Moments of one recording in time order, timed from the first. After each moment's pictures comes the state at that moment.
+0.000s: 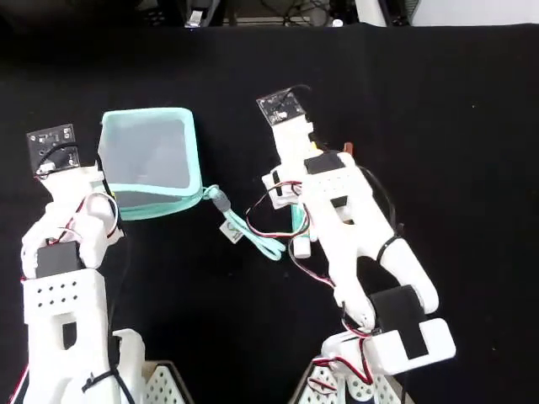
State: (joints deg) left arm -17.3 -54.3 59.7 47.4 1.6; right arm -14.9 -2.0 30.3 48.8 9.0
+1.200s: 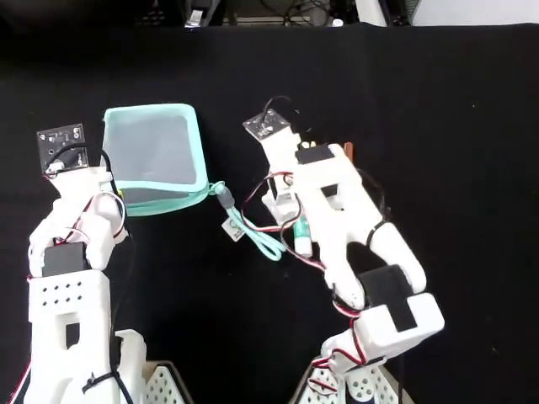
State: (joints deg) left arm -15.7 -54.3 61.3 44.1 1.6; right arm -15.6 7.3 23.0 62.5 16.4
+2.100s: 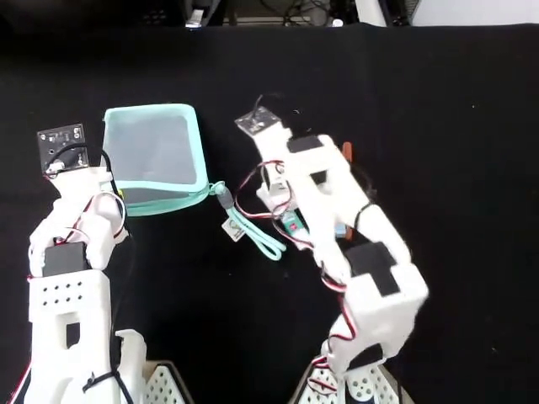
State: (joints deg) left arm -15.6 -54.2 61.3 44.1 1.6; right arm -15.6 14.4 17.0 60.8 18.2
